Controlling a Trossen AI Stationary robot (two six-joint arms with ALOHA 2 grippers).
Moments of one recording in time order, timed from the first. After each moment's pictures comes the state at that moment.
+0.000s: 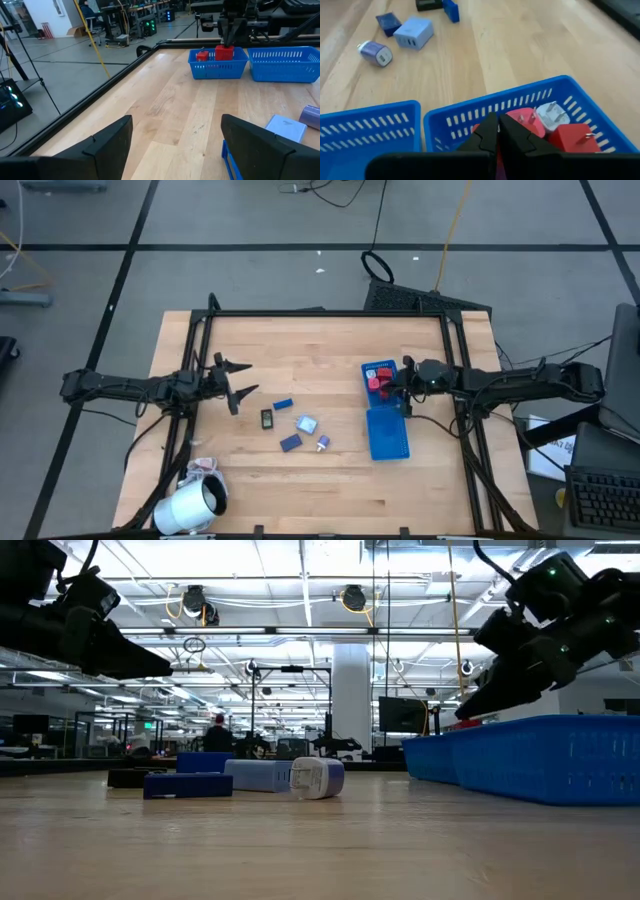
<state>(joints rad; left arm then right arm) -0.04 0.29 0.04 0.08 -0.39 0.04 -0.19 0.89 0.22 0.18 -0.06 -0.01</state>
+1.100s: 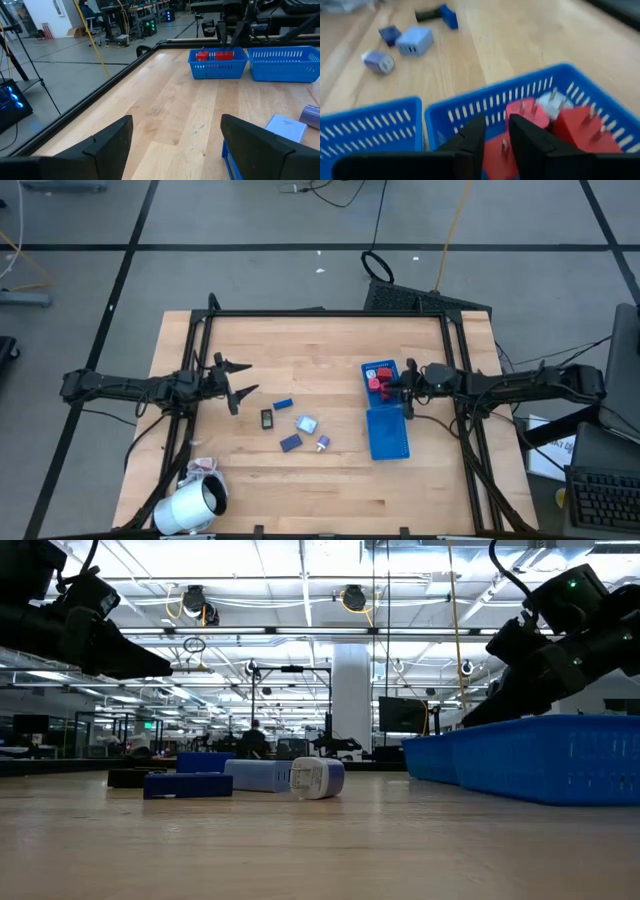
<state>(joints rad) -0.04 0.29 0.04 0.08 -0.39 0.05 -0.19 0.86 0.11 0.34 -0.05 0.07</state>
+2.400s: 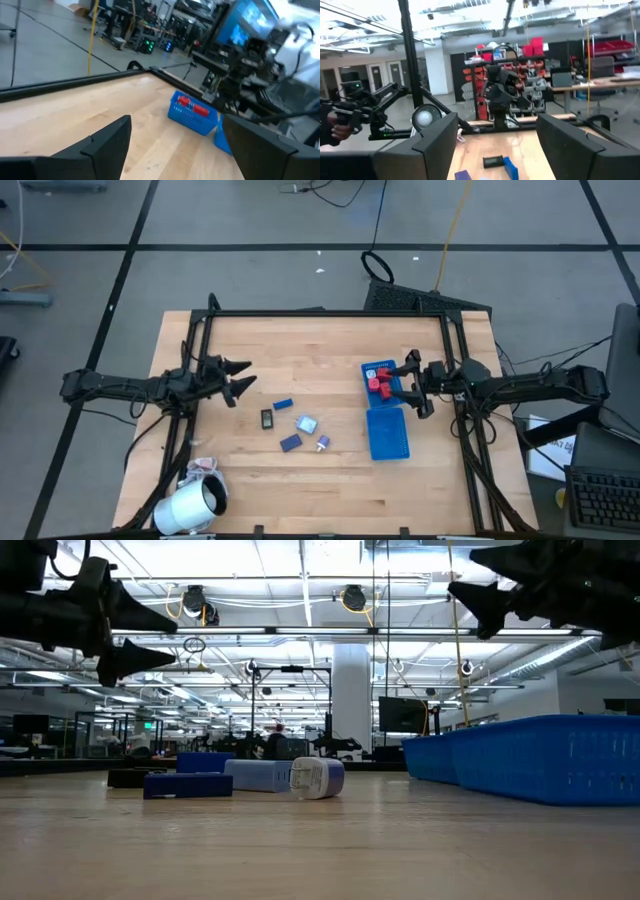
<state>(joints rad) -0.04 0.29 0.04 0.24 -0.41 -0.43 -0.13 0.74 0.11 0.92 -0.21 0.16</state>
